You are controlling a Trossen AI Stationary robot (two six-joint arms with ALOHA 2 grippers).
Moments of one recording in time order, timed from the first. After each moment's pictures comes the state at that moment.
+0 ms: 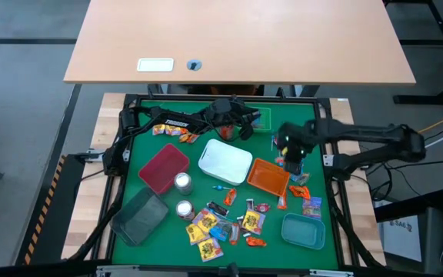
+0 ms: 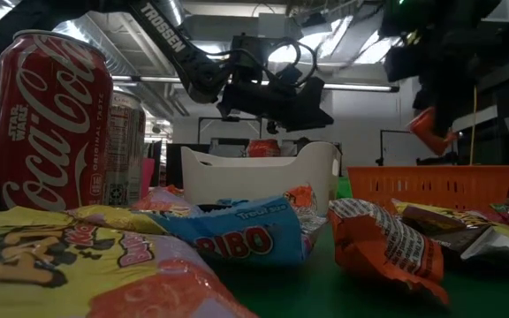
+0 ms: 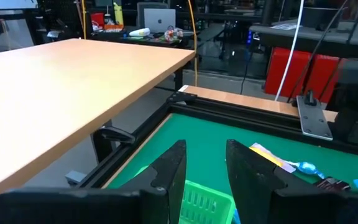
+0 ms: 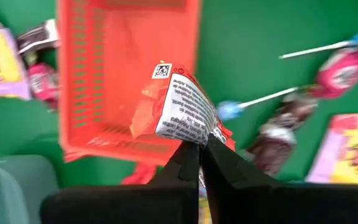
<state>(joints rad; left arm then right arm) 0.35 2.11 1.33 0.65 -0.04 -0.04 -0.14 1.18 0.91 -1.05 -0.16 0.17</state>
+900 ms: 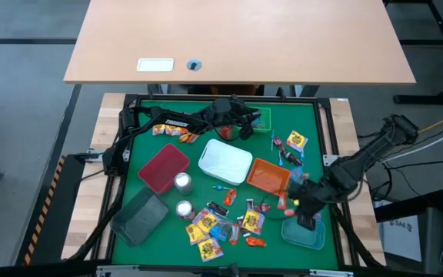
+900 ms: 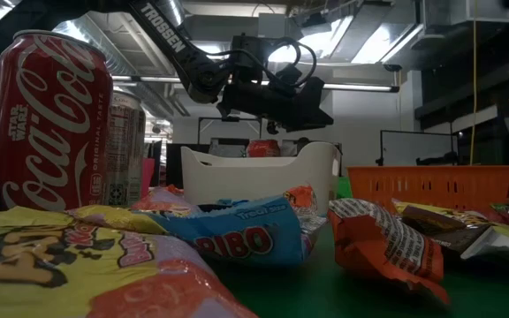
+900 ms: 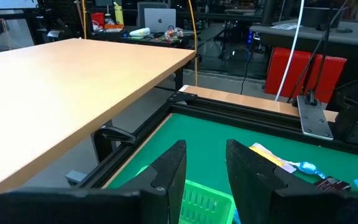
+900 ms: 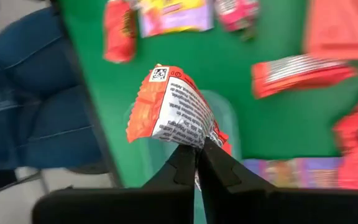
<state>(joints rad) 0.35 2.11 1.33 0.65 -0.04 -0.04 0.71 1.18 0.91 -0.82 -0.09 1.09</state>
